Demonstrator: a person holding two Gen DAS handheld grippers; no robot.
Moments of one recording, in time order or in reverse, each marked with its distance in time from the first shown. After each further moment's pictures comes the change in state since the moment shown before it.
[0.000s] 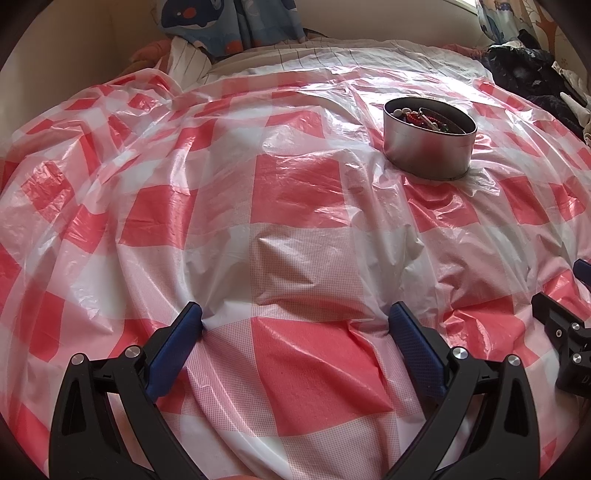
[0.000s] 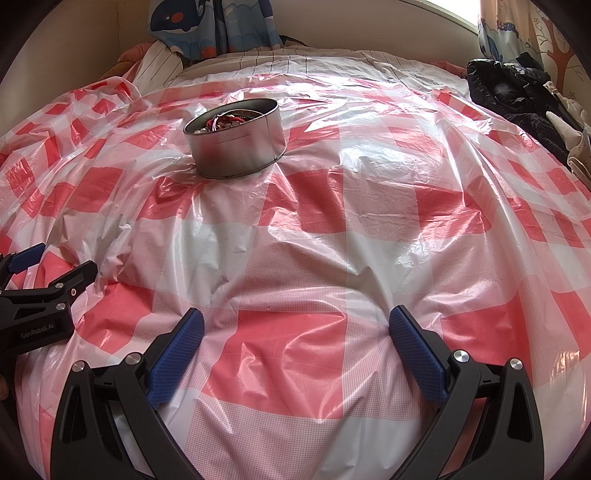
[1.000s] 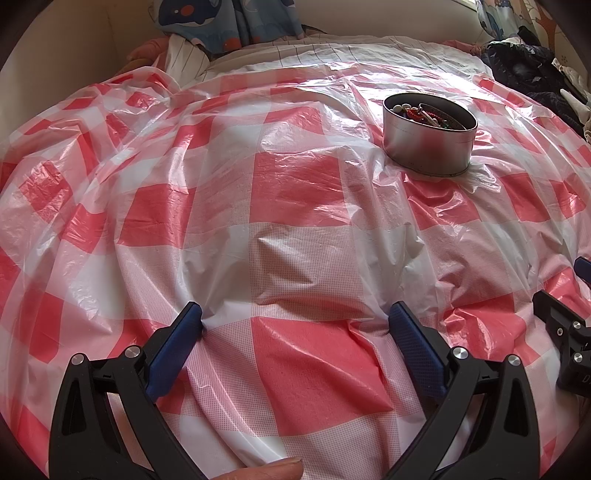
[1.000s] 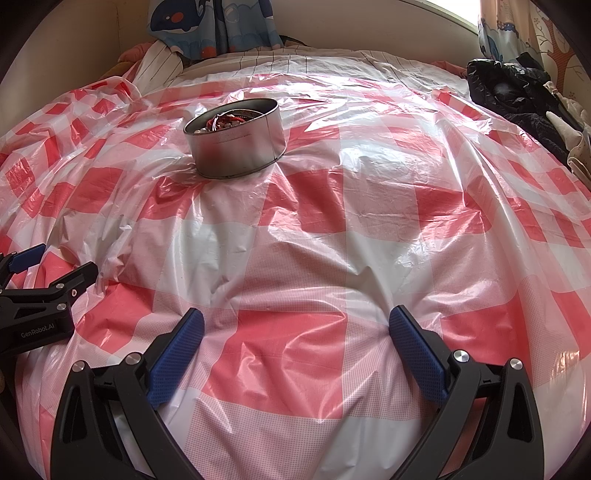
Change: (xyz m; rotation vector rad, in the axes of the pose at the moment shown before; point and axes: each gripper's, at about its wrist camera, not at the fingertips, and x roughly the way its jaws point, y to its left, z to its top) left arm 0.003 -0.002 0.003 0.005 0.011 0.001; right arm 0.000 0.000 0.000 0.000 0.000 0.000
